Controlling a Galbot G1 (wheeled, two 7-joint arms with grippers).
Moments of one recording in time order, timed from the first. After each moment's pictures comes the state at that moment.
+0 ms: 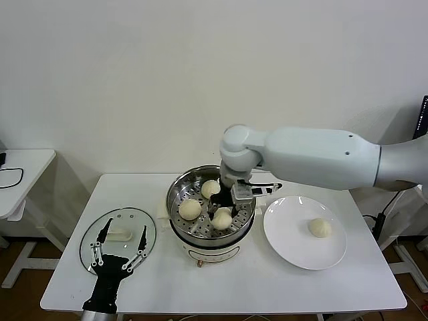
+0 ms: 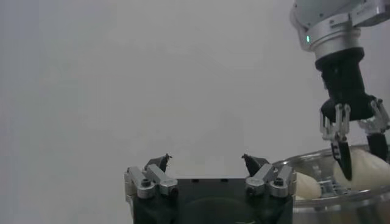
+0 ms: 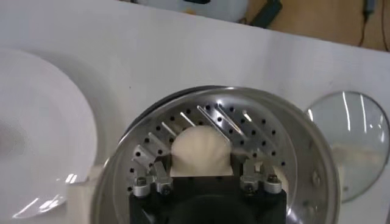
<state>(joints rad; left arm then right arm) 1.77 -1.27 -0.53 -2.15 0.10 -0.34 -0.15 0.60 1.15 -1.34 1.51 -0.19 0.66 -1.08</state>
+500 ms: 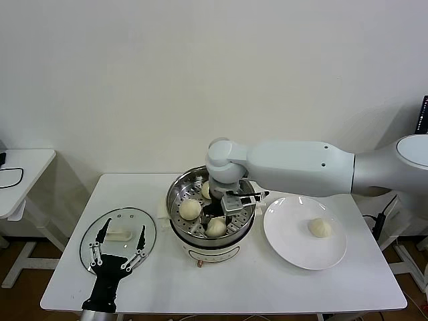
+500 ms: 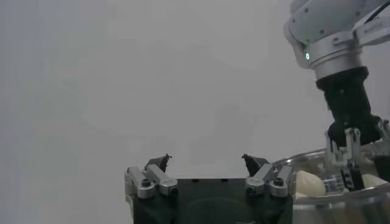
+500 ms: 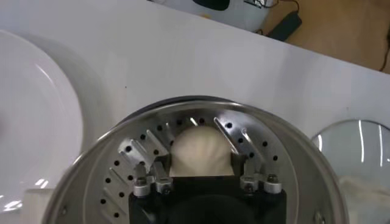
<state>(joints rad) 1.77 -1.27 -0.53 -2.14 0.09 -0.34 -0.16 0.54 1.21 -1.34 1.49 -0.25 0.68 -1.08</state>
